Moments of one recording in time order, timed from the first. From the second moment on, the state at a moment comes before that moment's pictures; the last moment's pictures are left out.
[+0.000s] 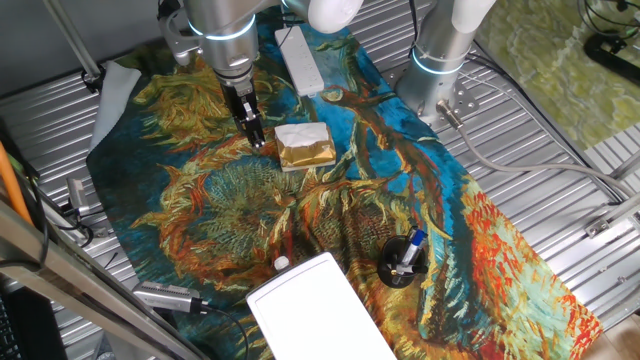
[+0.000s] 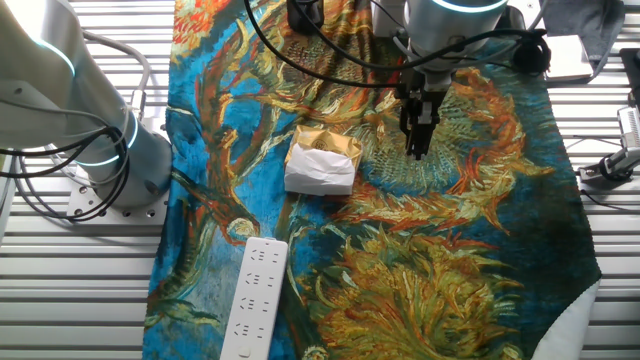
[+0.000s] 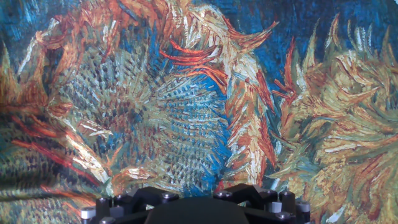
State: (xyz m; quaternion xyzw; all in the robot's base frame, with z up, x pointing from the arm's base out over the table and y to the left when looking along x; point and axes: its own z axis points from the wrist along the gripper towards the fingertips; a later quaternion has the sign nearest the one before) arm 0.500 0.000 0.170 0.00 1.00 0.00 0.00
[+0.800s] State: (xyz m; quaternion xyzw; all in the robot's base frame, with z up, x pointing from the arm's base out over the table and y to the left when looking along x) arm 0.499 0.000 0.171 -0.14 0.99 0.03 0.02
